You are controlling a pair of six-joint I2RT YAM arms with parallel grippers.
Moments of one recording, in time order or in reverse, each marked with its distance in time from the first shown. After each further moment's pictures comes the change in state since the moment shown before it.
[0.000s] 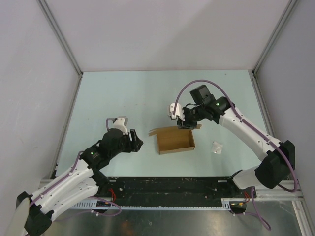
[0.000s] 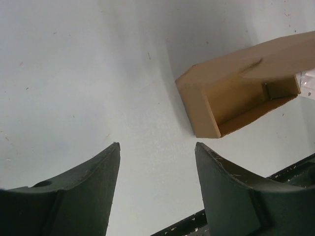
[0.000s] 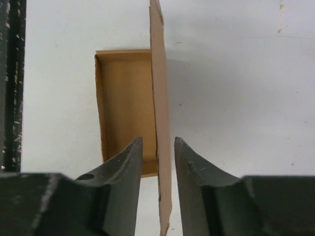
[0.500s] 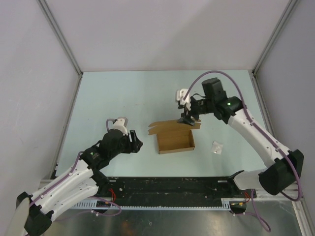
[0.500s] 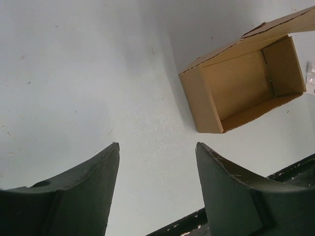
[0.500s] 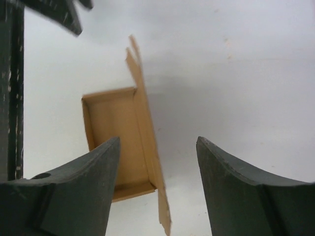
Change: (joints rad) left arm 0.000 -0.006 -0.006 -0.019 -0.001 -0.001; right arm -0.066 -0.052 -0.004 0.149 -0.106 0.151
